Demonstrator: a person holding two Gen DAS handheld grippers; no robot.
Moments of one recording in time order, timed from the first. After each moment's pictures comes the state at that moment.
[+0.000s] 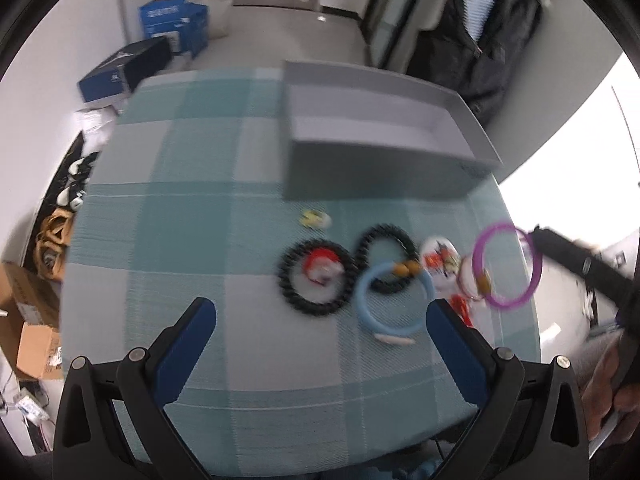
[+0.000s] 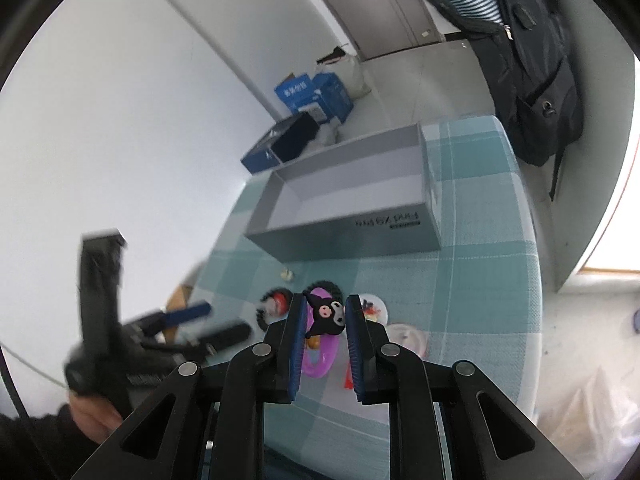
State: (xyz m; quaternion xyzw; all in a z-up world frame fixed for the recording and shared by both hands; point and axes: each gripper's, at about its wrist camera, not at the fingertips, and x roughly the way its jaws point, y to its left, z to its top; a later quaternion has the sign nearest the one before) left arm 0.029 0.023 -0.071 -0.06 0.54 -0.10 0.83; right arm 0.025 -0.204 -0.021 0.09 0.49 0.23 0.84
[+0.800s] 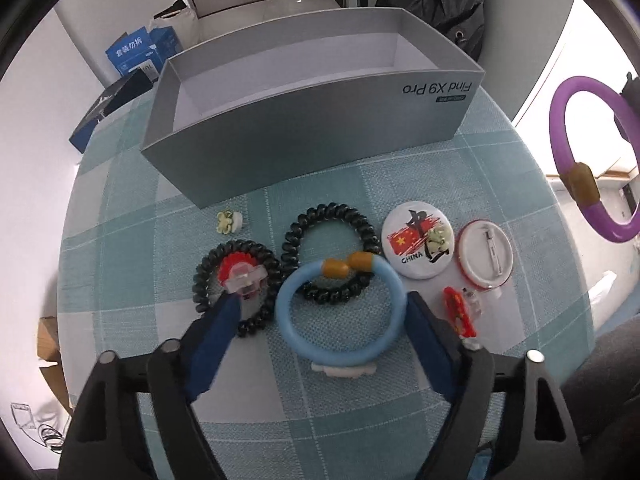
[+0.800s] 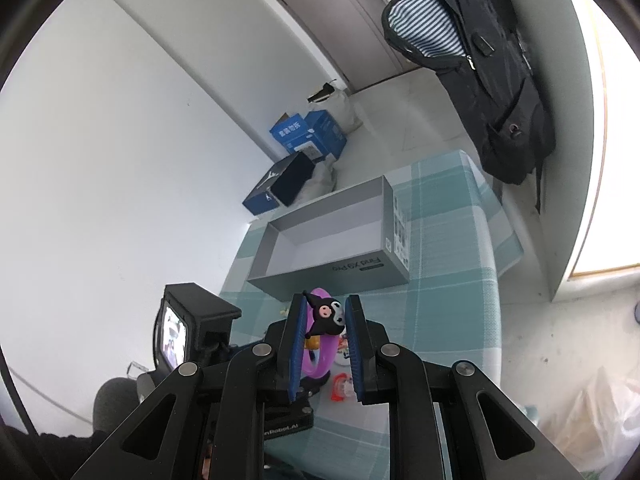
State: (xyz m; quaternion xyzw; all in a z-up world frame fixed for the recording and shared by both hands) left arm 0.024 -0.030 -0.087 0.07 0.56 -0.07 0.82; right arm 0.022 -0.245 0.008 0.14 0.45 0.23 0.85
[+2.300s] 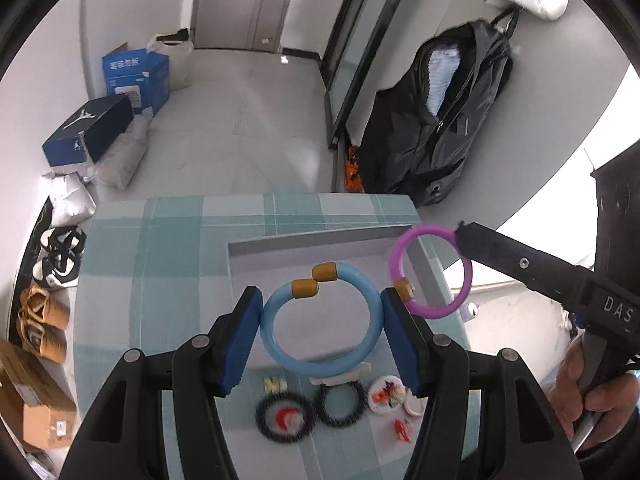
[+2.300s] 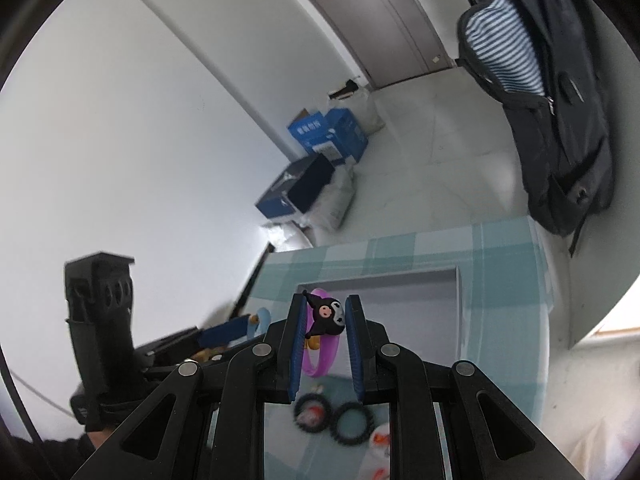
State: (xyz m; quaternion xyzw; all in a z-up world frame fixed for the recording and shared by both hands) left arm 0.106 0.011 -0.008 -0.08 0.48 -0.17 0.86; right arm 0.128 -0.170 0.024 0.10 0.47 0.25 0.84
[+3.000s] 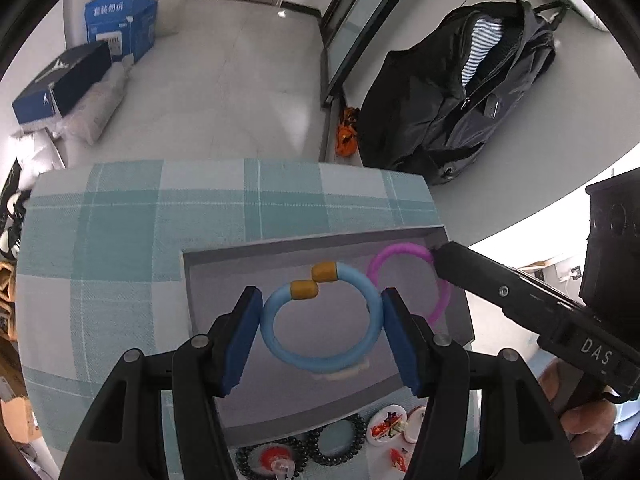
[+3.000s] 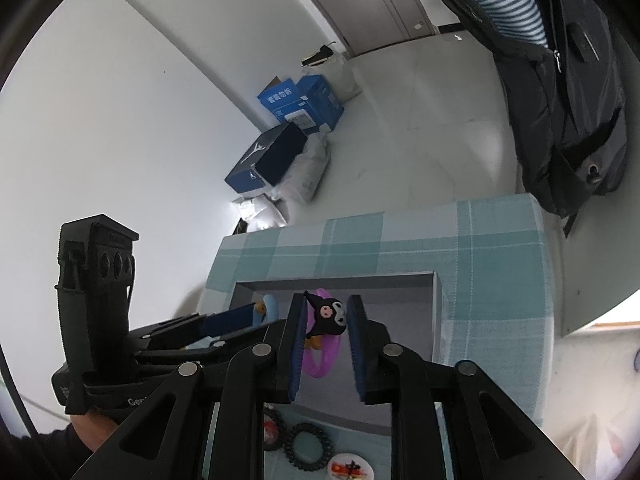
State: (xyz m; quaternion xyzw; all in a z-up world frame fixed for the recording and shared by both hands) left arm 0.153 0.009 -0.044 -0.13 0.55 -0.19 0.80; right arm 0.169 -0.176 -0.025 0.10 0.52 0.22 0.82
